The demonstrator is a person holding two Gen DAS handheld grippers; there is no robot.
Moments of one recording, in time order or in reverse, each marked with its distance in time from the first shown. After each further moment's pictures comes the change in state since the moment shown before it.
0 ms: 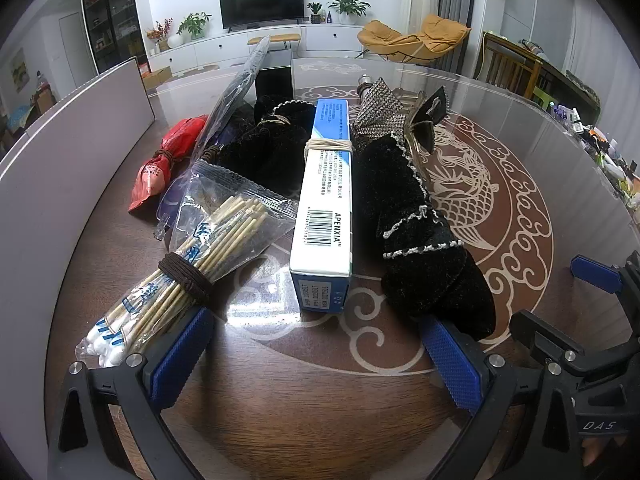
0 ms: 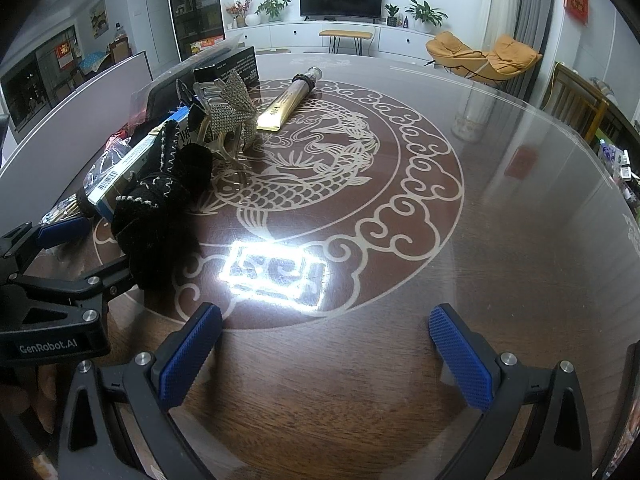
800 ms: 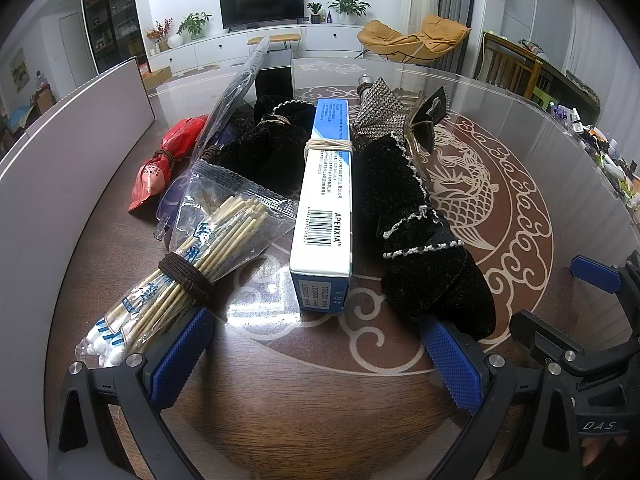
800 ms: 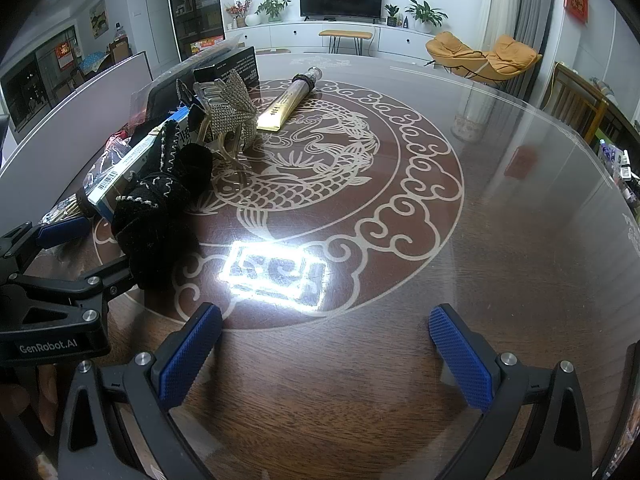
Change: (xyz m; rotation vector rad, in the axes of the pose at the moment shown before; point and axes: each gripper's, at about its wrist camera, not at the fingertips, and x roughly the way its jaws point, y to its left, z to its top) left arm -0.005 0.000 0.004 0.000 0.013 -0.003; right arm 0.000 0.000 0.000 0.003 0.001 0.000
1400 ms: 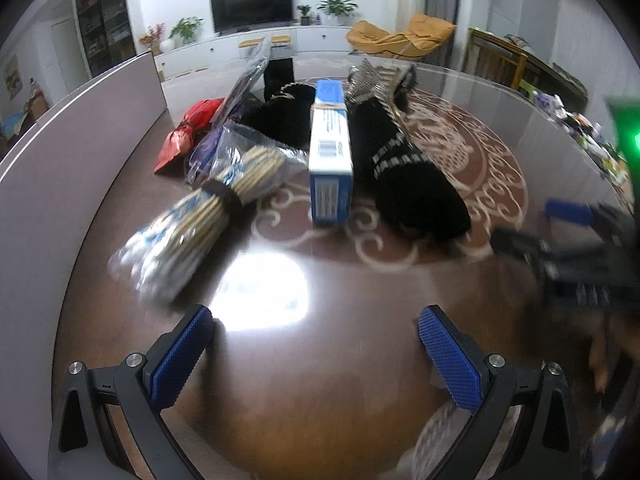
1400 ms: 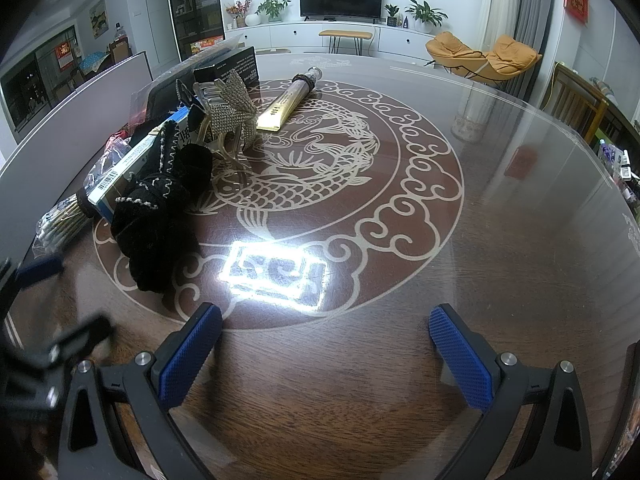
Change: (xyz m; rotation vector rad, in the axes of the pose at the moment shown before) left arm -0.035 0.017 -0.052 0.061 -0.023 -0.012; right arm 0.000 0.000 0.000 0.002 0.000 0.000
